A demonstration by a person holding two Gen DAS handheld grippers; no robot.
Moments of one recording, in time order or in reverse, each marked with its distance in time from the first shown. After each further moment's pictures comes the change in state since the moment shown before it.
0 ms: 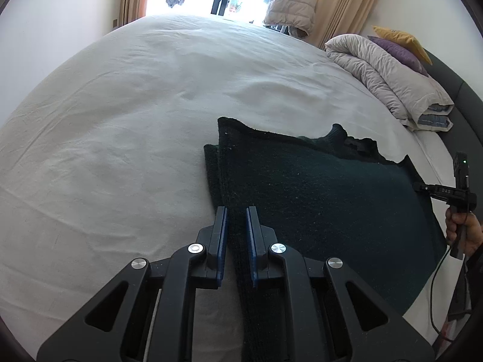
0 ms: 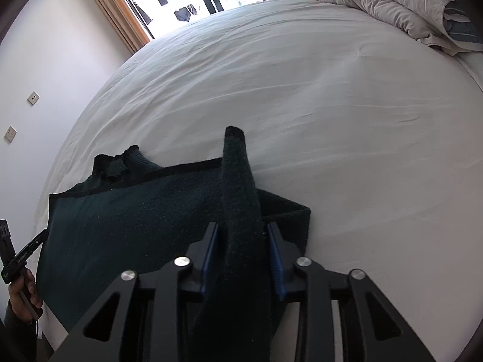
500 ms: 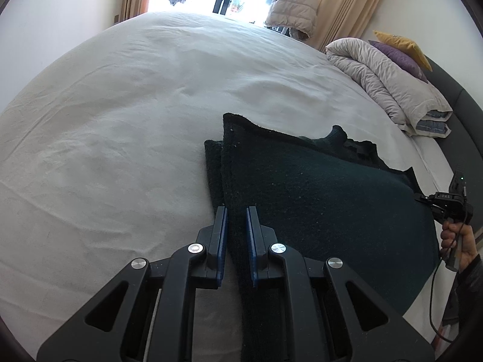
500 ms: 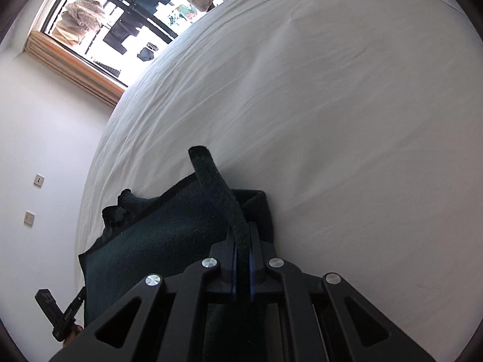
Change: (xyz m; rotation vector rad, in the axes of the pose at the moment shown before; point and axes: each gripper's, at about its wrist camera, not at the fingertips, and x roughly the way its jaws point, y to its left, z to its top) left arm 0.007 0.003 0.003 -0.034 0.001 -0.026; right arm -0.008 -0.063 -0.028 0.419 -0.068 0.154
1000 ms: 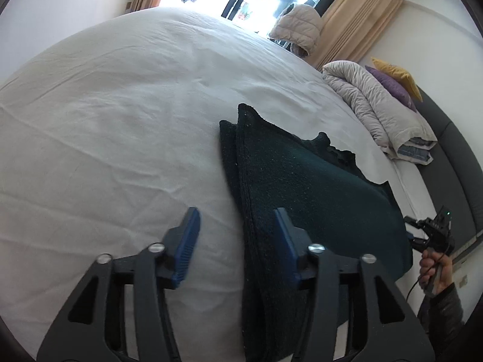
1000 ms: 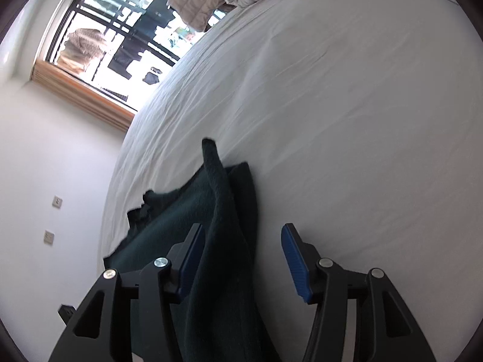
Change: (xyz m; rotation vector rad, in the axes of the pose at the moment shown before) left arm -0.043 0.025 -0.039 -0.141 -0.044 -0.119; right arm -0.044 0.005 -0.051 -0.040 -0.006 0.031
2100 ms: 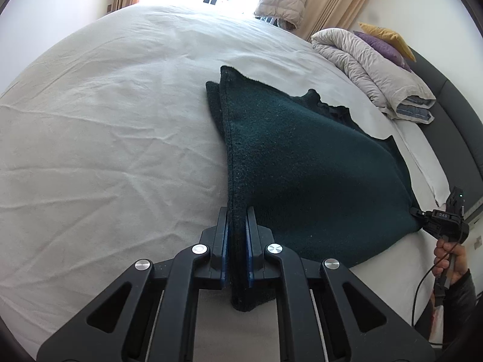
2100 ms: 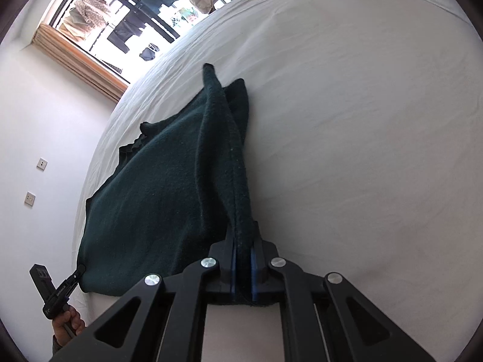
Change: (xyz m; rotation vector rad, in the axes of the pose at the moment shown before) left arm -0.013 -0.009 -0.039 0.155 0.109 0.051; right arm -0.026 -0.019 -0.081 0.021 -0.013 -0.046
